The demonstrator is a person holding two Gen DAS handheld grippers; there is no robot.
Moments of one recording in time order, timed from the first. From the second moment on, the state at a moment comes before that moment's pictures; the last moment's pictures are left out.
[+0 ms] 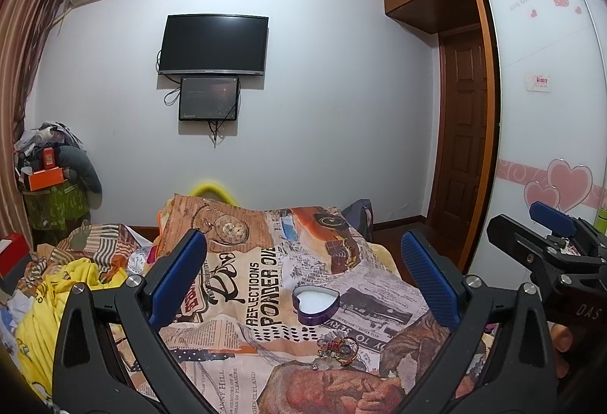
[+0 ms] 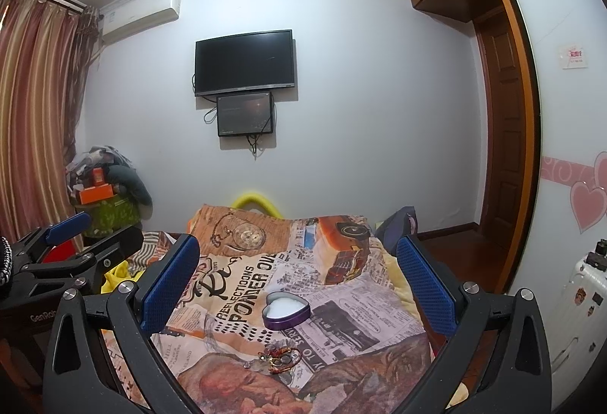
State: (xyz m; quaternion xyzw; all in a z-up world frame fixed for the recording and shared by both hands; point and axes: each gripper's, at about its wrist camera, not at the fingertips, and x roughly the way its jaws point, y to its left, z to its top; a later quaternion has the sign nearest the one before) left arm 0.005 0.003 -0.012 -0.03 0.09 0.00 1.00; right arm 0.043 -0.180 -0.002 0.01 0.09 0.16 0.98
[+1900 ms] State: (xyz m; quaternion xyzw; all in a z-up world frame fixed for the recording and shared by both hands) left arm 0.075 0.017 -0.051 -0.03 0.20 0.01 0.98; right arm 0.095 -0.182 -0.045 -0.01 0.17 0.13 0.98
